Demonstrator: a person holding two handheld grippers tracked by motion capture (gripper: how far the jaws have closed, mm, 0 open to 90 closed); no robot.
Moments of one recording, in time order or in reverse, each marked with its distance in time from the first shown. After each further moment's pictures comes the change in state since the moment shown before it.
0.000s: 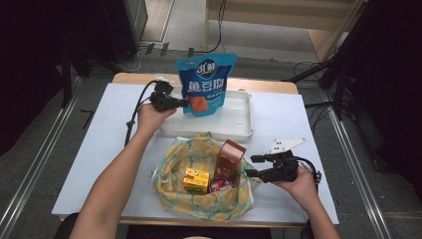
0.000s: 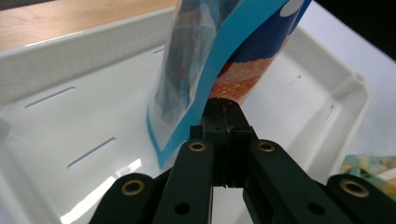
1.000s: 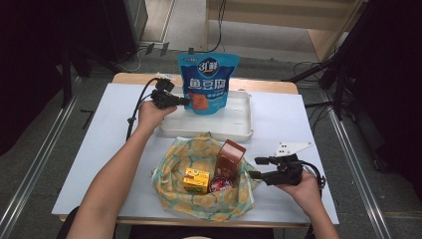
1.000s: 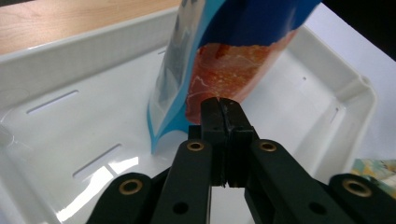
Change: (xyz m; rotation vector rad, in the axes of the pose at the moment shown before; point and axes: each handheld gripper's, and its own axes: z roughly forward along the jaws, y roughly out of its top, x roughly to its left) left arm 0.007 0.008 0.002 0.034 -0.015 -0.002; right arm 0.005 -0.009 -0.010 -0.018 -0.038 0.023
